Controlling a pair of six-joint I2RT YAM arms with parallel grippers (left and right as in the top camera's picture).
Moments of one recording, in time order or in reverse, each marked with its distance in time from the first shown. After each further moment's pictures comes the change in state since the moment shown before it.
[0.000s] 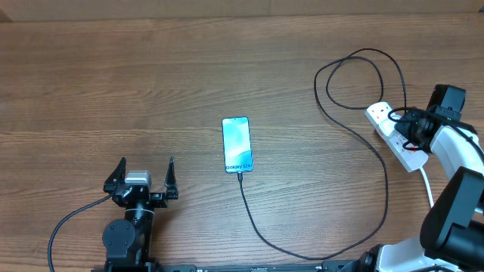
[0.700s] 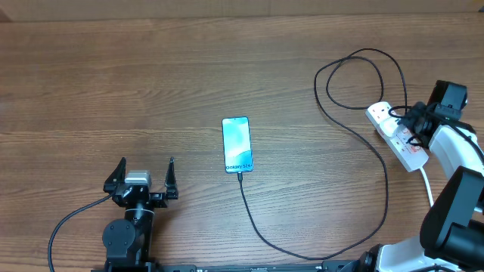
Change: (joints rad) left arm 0.000 0.000 0.000 0.000 0.000 0.000; right arm 0.007 0.002 0.000 0.078 0.143 -0.005
